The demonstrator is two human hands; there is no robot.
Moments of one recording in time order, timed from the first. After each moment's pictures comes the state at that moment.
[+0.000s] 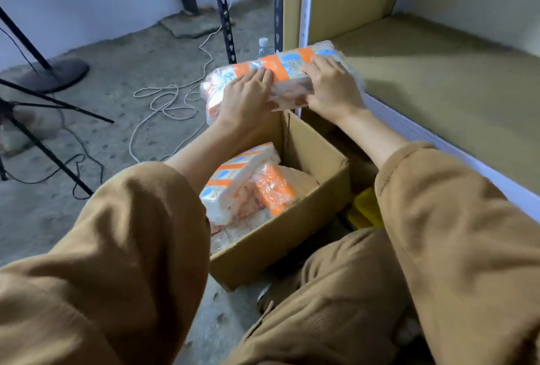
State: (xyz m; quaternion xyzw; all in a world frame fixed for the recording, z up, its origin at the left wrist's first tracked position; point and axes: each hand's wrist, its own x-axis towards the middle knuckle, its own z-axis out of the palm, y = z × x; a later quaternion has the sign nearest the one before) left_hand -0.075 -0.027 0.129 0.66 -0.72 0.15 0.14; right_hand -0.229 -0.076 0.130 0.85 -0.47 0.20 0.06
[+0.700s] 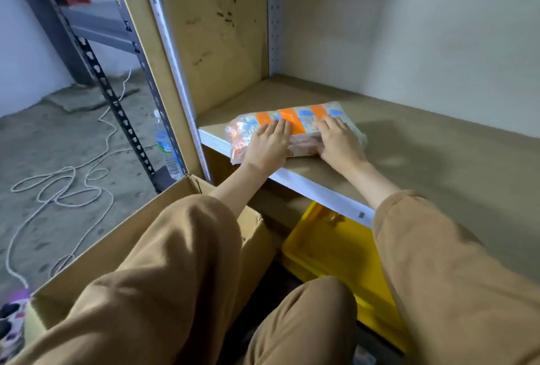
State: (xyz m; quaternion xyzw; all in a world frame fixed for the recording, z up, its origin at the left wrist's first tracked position) left_hand -0.272 -0.114 0.131 0.51 -0.85 0.10 0.11; right_hand -0.424 -0.099 0.131 0.73 -0.67 0.16 0.06
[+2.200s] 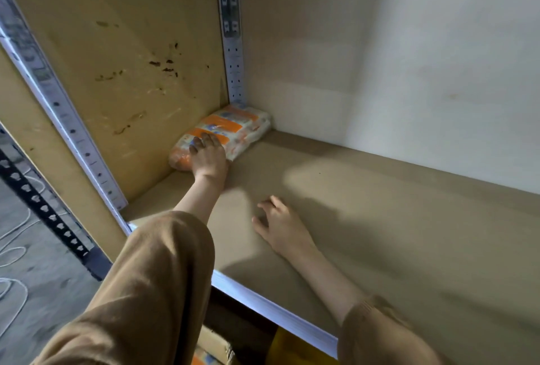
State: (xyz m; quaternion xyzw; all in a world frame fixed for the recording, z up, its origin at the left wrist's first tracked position) left_hand -0.289 -0.359 0.118 0.68 -0.73 0.06 0.05; right_hand -0.398 -0.216 0.077 0.70 -0.68 0.18 -0.14
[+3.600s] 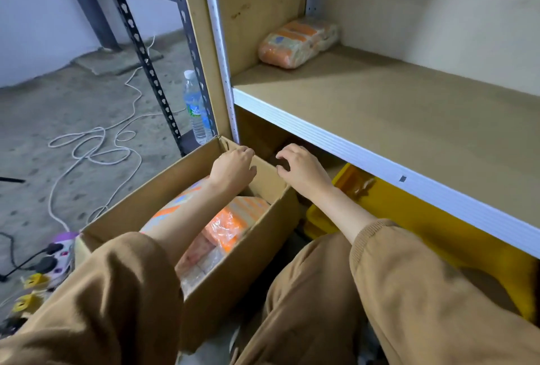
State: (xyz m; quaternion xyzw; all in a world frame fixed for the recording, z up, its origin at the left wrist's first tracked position) left_hand -0.146 -0.047 0.062 0.63 -0.78 -0.03 0.05; right_hand -0.297 -0.031 0.062 0.78 -0.58 0.17 -0.14
